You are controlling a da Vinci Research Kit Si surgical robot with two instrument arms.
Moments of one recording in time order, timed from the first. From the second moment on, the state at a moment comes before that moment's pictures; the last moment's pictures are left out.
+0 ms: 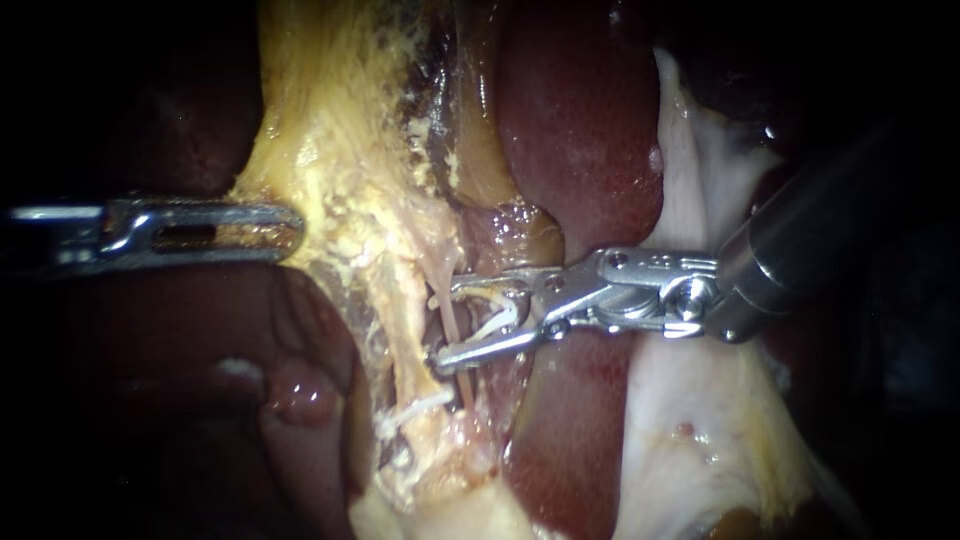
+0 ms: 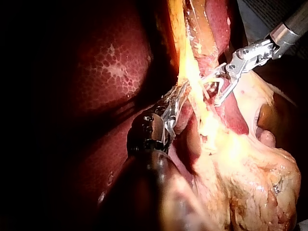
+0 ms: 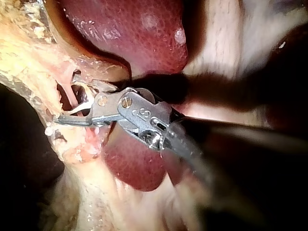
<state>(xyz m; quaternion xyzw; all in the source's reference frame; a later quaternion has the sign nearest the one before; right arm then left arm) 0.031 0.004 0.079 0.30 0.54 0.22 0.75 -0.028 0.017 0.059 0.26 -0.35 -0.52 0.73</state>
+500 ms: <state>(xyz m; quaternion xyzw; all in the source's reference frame) 0.030 0.004 0.078 0.30 0.54 0.22 0.75 -0.028 0.017 0.059 0.26 -0.35 -0.52 0.73</state>
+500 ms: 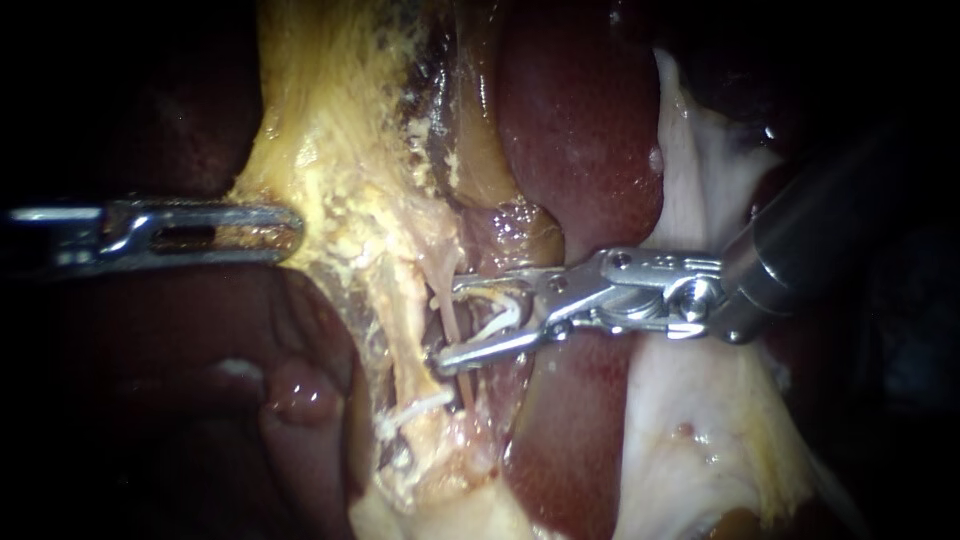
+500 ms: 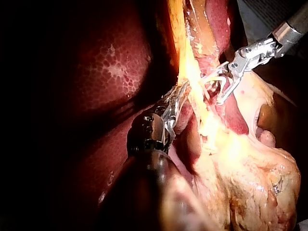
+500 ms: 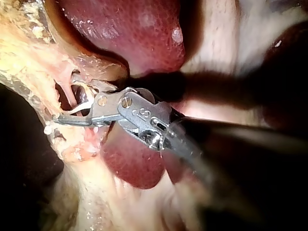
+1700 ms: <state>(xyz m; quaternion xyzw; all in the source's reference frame) 0.034 0.000 0.077 0.35 0.52 0.20 0.75 -0.027 0.017 0.058 0.27 -0.34 -0.52 0.73</state>
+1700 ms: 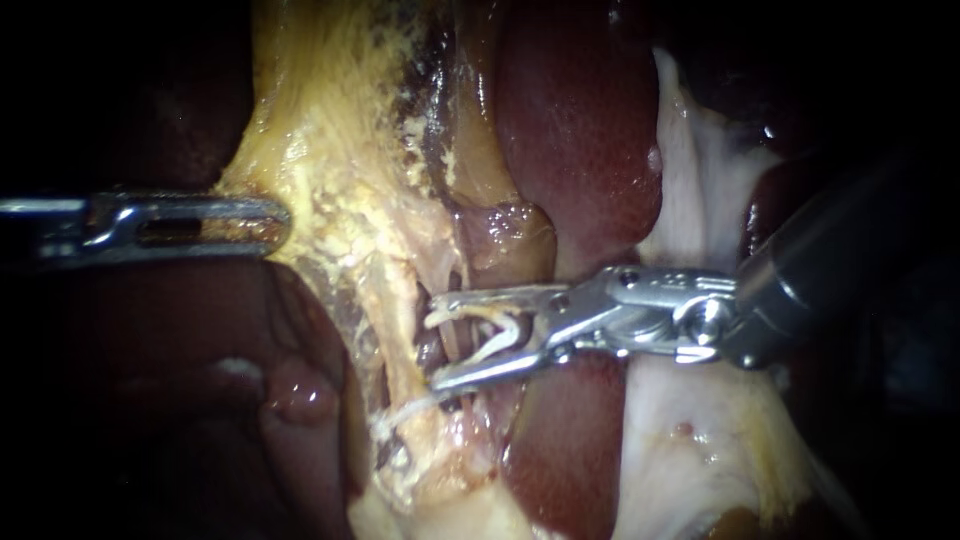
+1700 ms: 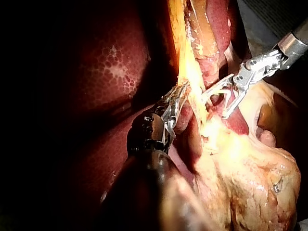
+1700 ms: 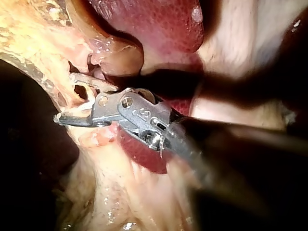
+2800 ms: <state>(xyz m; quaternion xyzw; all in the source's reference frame) 0.036 -0.002 0.077 0.44 0.53 0.17 0.70 -0.027 0.017 0.058 0.27 -0.34 -0.52 0.73</state>
